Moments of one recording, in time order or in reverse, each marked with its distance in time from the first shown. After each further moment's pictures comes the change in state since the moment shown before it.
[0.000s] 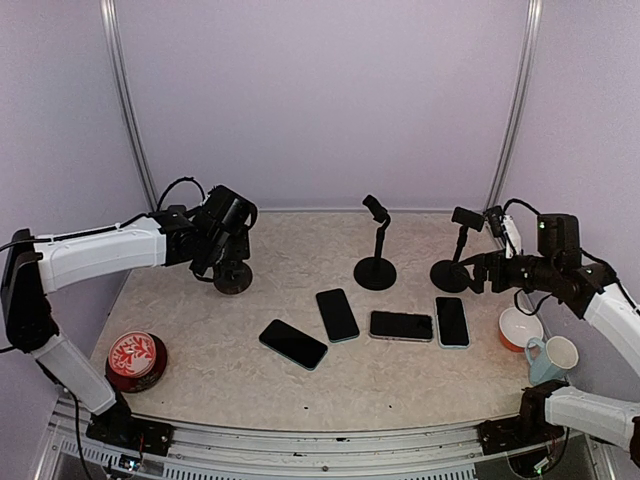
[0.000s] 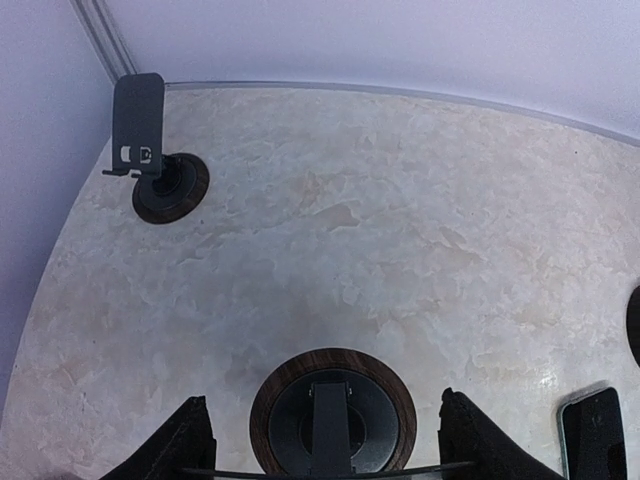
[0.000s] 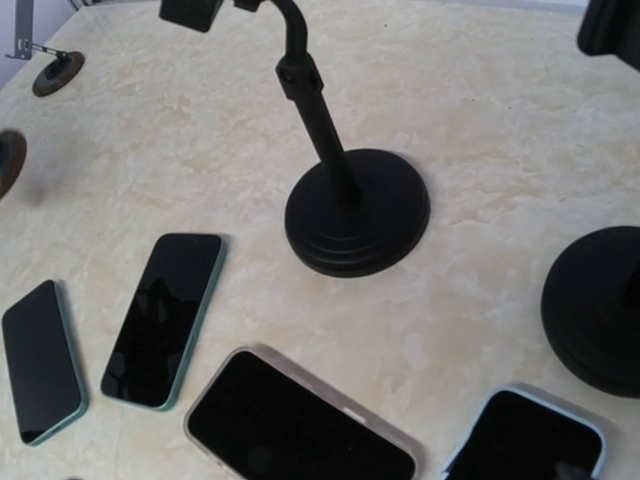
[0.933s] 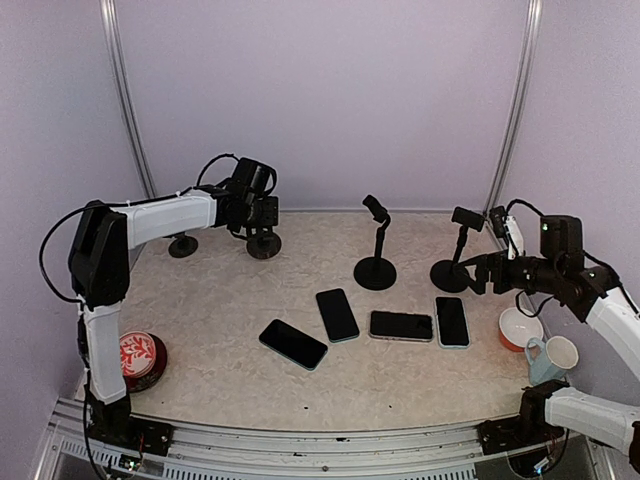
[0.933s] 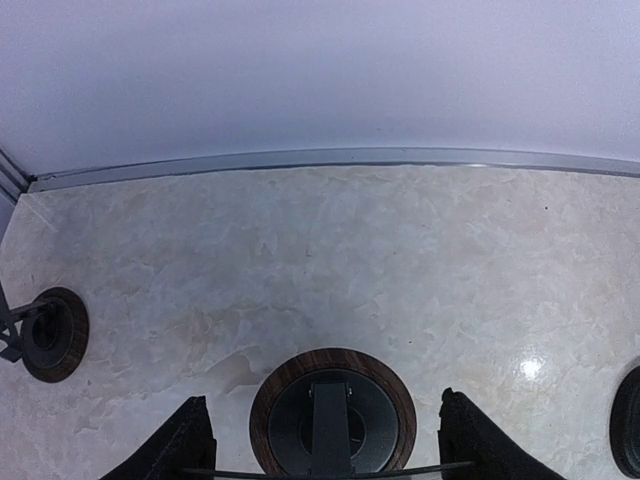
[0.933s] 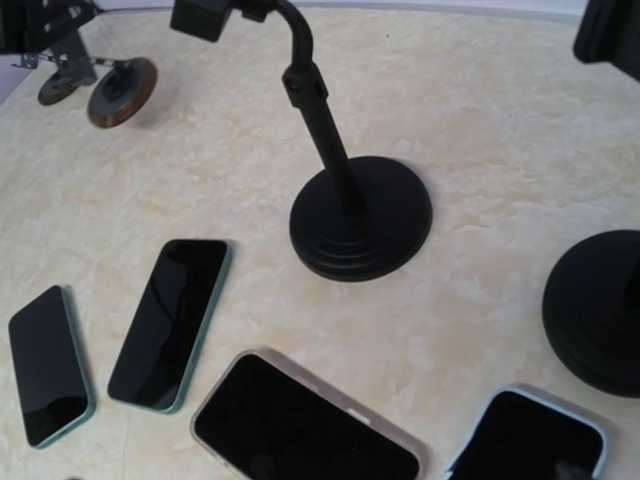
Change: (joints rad) left arm 0.184 0.459 0.458 0.194 0.260 0.301; right arm 0.000 -0.032 -0.008 -0.004 0.000 0.011
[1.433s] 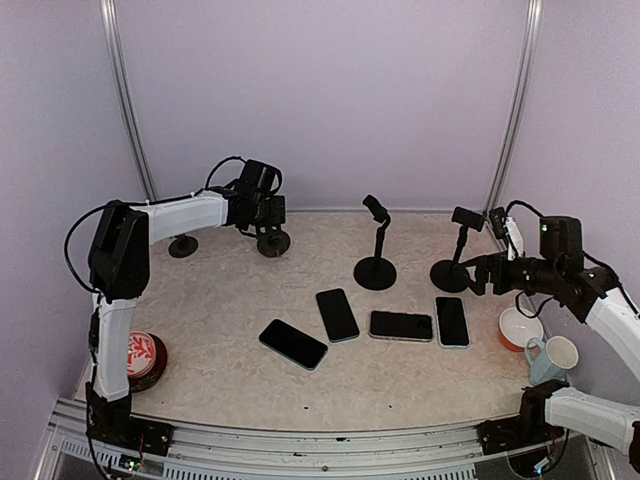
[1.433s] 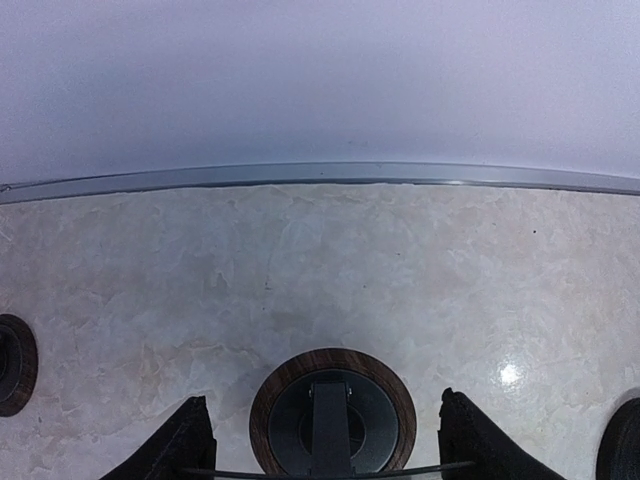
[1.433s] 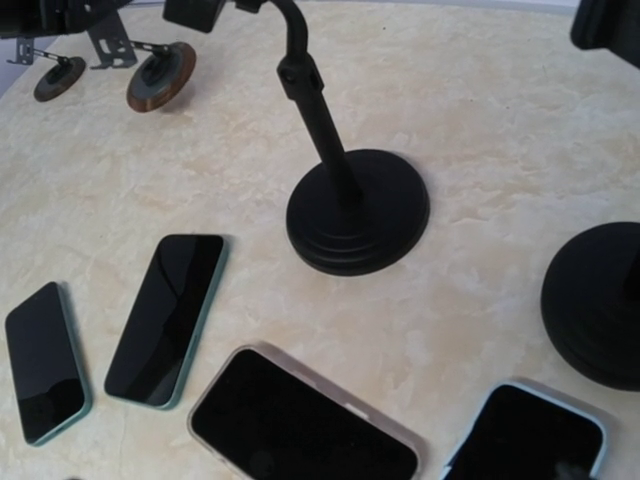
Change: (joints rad) left arm 0.026 0.148 0.147 0.039 0.076 -0.014; right arm 0.000 0.000 -0.007 -0.002 0.004 0.001
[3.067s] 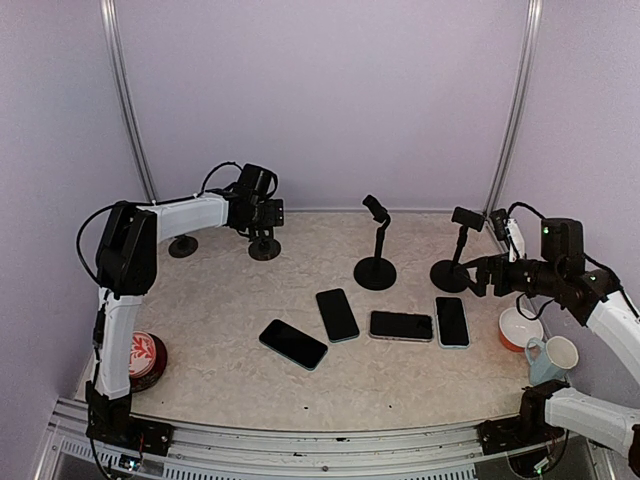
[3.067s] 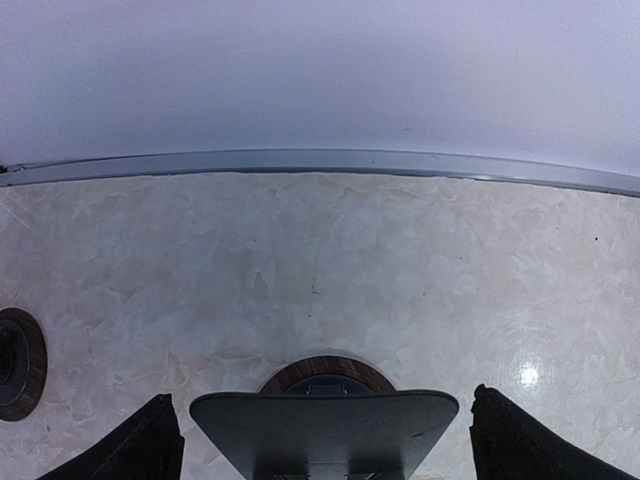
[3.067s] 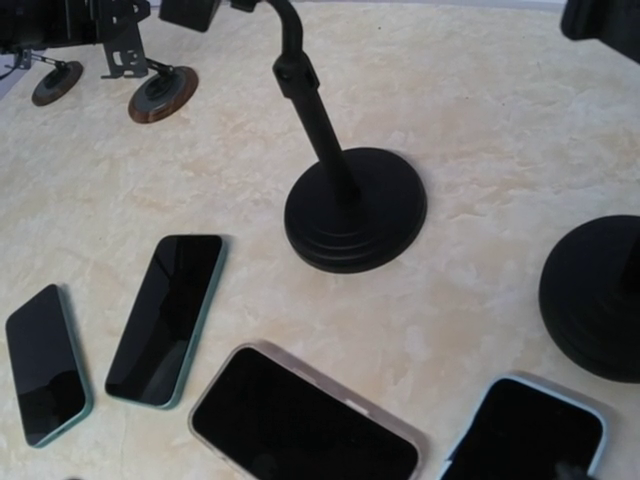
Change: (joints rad) left arm 0.047 0.089 0.061 -0.027 -0.022 0.002; right arm 0.000 -0.021 -0.011 -0.003 0.007 0.014
